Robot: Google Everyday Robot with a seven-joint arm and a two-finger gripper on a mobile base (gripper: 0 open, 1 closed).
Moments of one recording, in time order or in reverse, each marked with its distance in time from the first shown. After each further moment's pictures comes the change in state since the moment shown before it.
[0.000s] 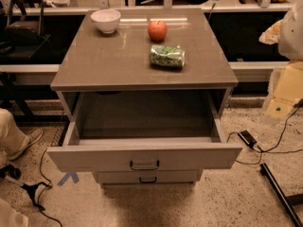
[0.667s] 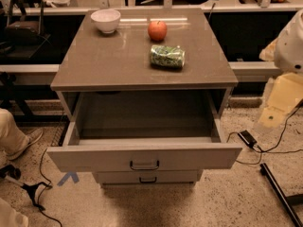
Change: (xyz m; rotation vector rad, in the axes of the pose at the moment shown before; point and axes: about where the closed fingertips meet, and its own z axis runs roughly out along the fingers) arm 0.013 0.008 0.024 -0.077 0.002 0.109
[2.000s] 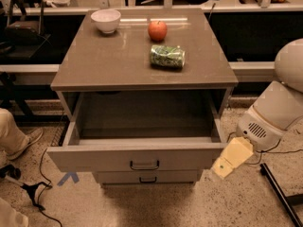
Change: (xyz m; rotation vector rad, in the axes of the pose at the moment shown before) arm 0.030 0.091 0.159 -0.456 0.032 0.526
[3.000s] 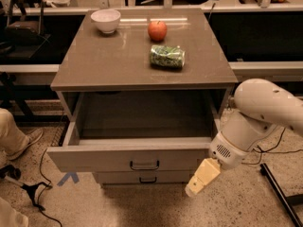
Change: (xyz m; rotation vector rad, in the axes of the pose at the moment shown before) arm -0.009 -0.003 0.099 -0.105 0.070 0.073
